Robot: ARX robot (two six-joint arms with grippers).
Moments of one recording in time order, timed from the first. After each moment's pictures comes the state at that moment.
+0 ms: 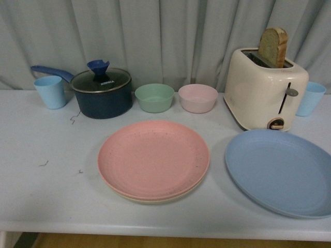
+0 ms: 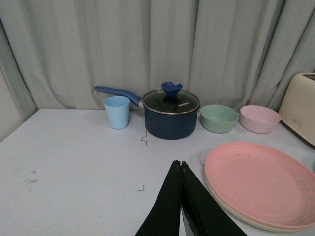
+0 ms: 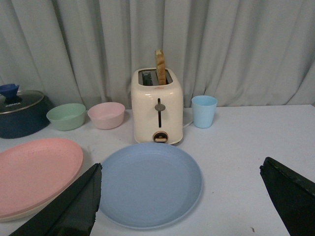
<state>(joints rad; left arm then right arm) 0.00 0.23 0.01 0.24 0.00 -0.02 0.00 0.00 0.01 0.00 0.00 0.00</state>
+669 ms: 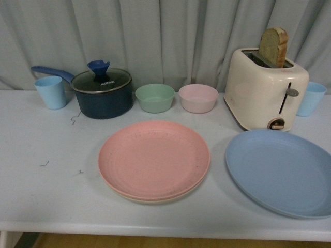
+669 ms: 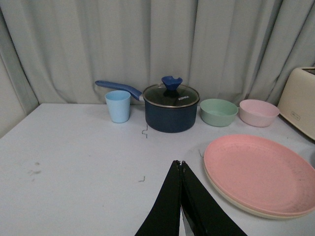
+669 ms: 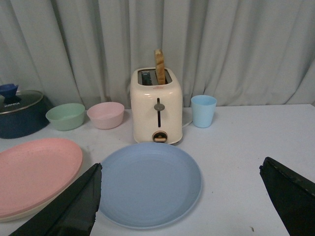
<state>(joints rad) 0.00 0.01 0.01 -0.01 0.00 -0.01 0.00 0.00 0.01 0.00 0.00 0.00</state>
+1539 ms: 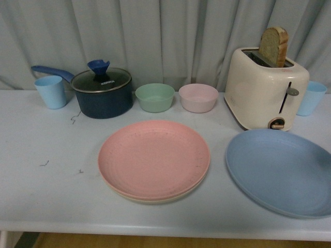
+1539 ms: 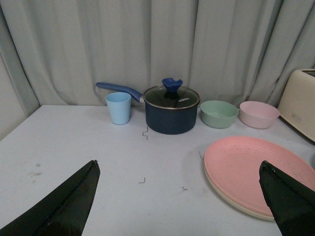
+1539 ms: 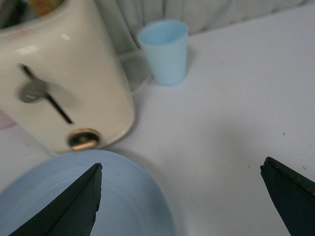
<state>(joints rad) 0.00 0.01 0.01 0.00 0.00 -0.01 -0.19 1.96 0.70 0.92 -0.05 0.13</state>
